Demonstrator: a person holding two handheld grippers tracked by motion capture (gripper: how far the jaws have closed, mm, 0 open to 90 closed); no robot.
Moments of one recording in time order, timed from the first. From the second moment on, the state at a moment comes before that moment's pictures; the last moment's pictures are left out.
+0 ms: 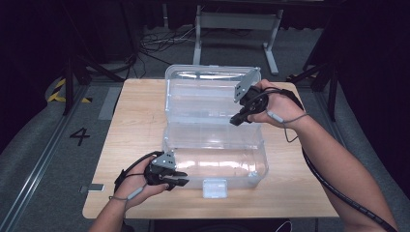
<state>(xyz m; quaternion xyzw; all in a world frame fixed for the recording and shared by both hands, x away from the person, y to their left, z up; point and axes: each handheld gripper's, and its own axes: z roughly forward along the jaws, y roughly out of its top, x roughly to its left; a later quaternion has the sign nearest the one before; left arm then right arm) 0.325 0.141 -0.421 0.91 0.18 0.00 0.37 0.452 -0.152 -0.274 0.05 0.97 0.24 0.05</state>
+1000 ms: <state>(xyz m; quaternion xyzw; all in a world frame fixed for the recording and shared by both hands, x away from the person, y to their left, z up) 0.323 0.139 -0.421 0.91 0.17 0.02 0.36 0.401 -0.150 -0.287 0.01 0.97 0.22 0.05</state>
